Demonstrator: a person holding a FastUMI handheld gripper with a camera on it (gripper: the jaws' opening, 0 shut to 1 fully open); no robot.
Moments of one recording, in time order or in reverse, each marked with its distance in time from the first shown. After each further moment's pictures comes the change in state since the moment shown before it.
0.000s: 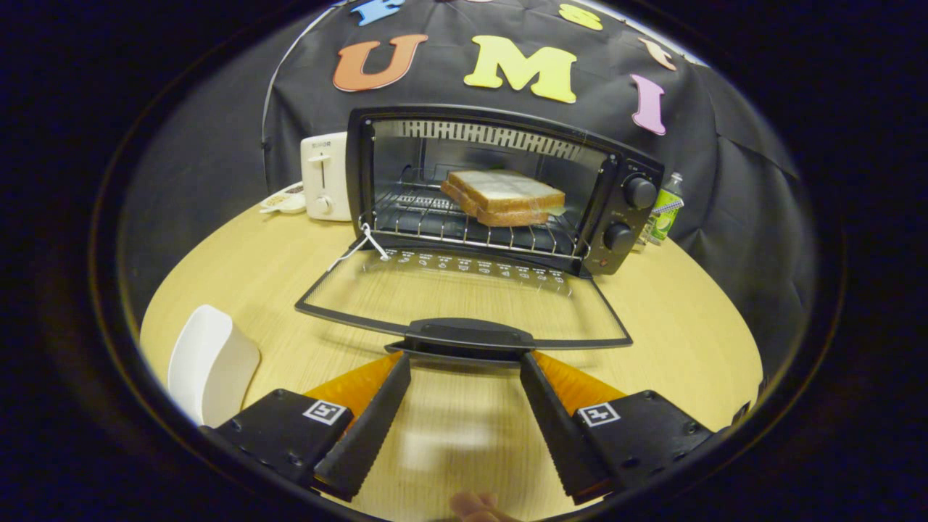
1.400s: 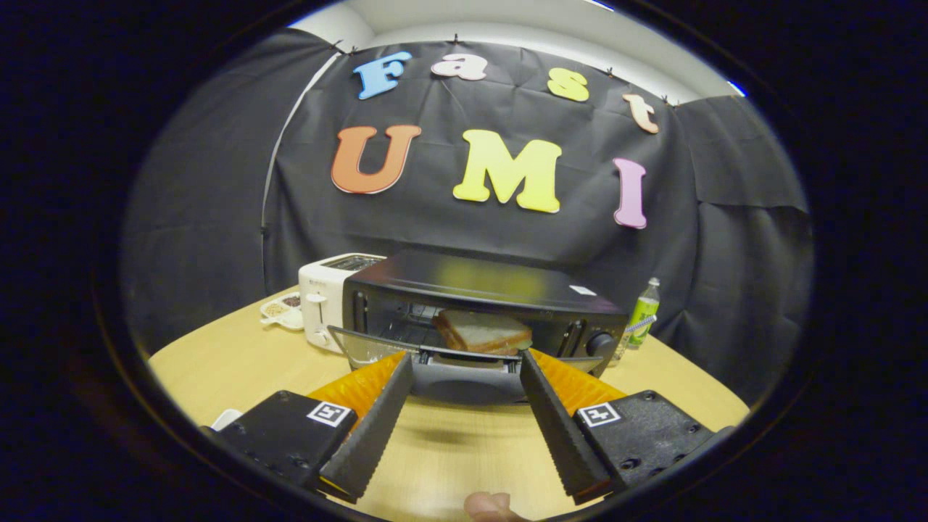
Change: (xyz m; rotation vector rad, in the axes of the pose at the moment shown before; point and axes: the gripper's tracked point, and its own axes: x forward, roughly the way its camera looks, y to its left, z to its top) arm -0.052 -0.007 0.148 -0.047 -0.468 -0.043
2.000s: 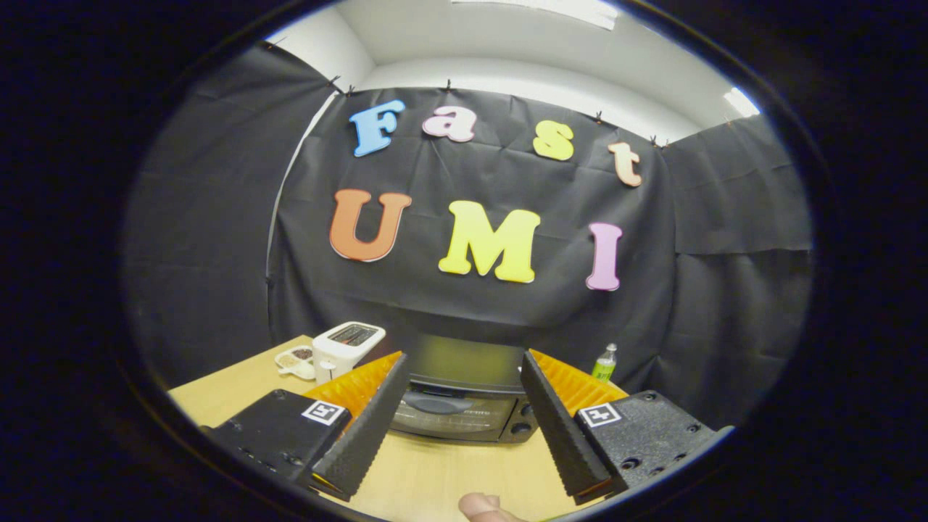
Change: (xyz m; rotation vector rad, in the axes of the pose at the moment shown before) arm -0.116 -0.061 0.145 0.017 -0.152 -0.027
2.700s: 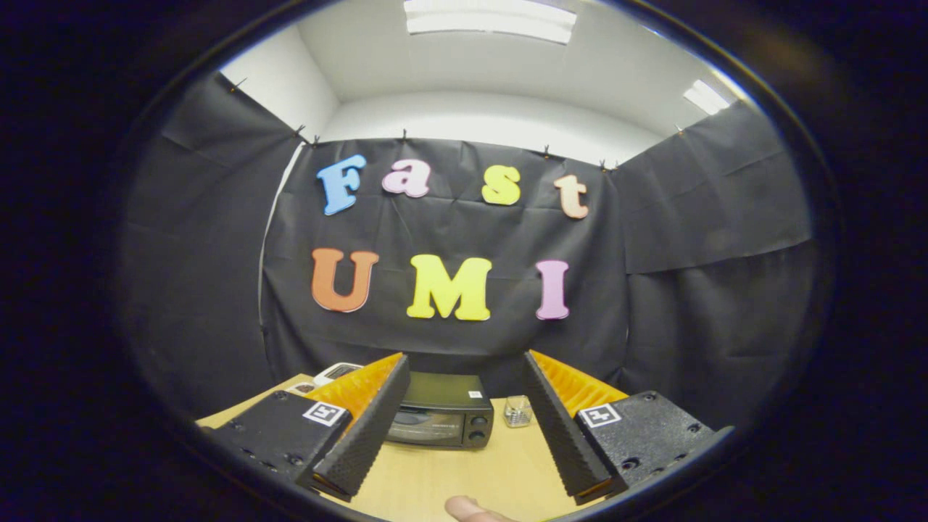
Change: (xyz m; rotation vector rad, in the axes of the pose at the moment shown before) arm -0.131 -0.082 0.073 0.105 -0.140 -0.099
